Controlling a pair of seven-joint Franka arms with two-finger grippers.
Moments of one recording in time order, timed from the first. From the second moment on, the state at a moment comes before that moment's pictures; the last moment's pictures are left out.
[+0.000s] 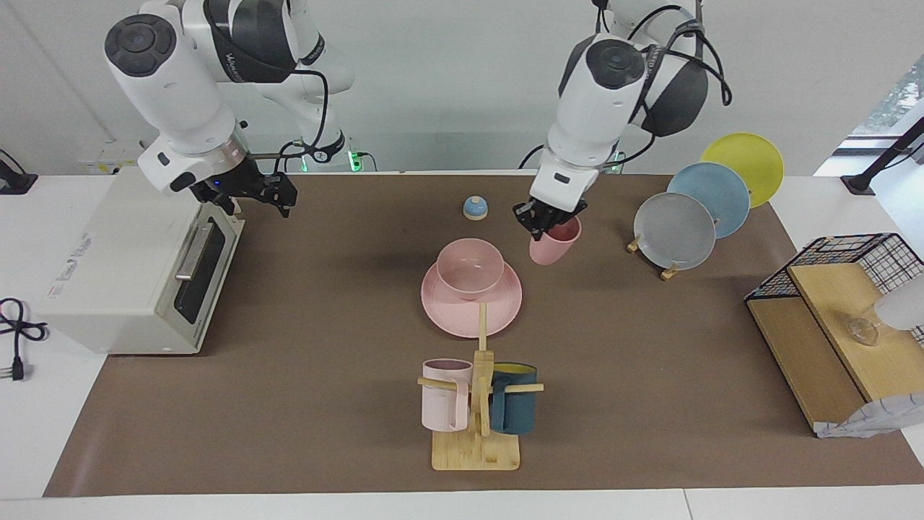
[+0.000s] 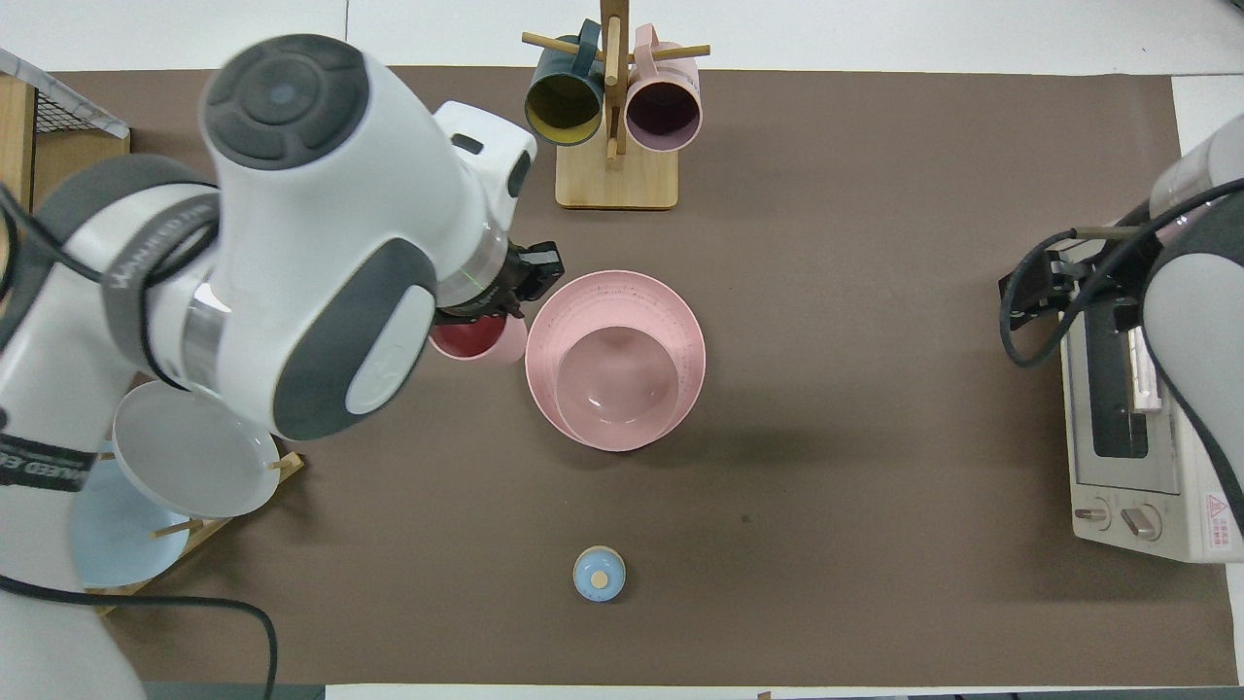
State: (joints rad) left arm -0.53 0.27 -0.06 -1.43 -0.10 1.70 -0.83; right arm 0.17 0.08 -0.13 -1.54 -0.01 1.43 0.09
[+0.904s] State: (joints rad) left arm -0.68 0.43 -0.05 -1.45 -0.09 1.90 -1.09; right arm 0.14 0.03 -0.18 -1.64 -0.01 1.51 0.01
